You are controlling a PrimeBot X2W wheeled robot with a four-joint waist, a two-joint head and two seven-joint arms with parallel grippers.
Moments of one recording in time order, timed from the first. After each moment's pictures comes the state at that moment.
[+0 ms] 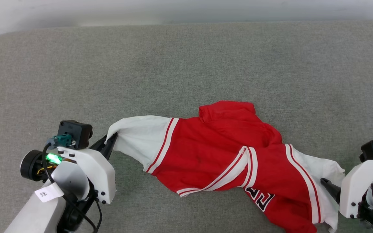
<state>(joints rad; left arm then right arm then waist) -0.27 0.52 -0.38 -0.08 -0.55 0.09 0.37 -0.12 -0.25 -0.07 0.10 0.37 0.13 0.83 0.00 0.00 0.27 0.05</state>
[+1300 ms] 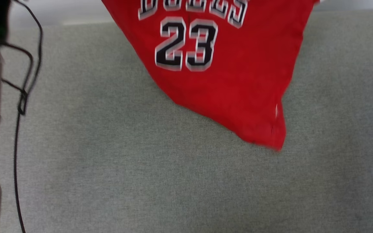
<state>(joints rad) -1.14 0.45 -0.24 0.42 -0.52 0.02 0.06 -1.01 -0.22 -0.07 0.28 0.23 0.13 0.35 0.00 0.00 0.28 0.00</state>
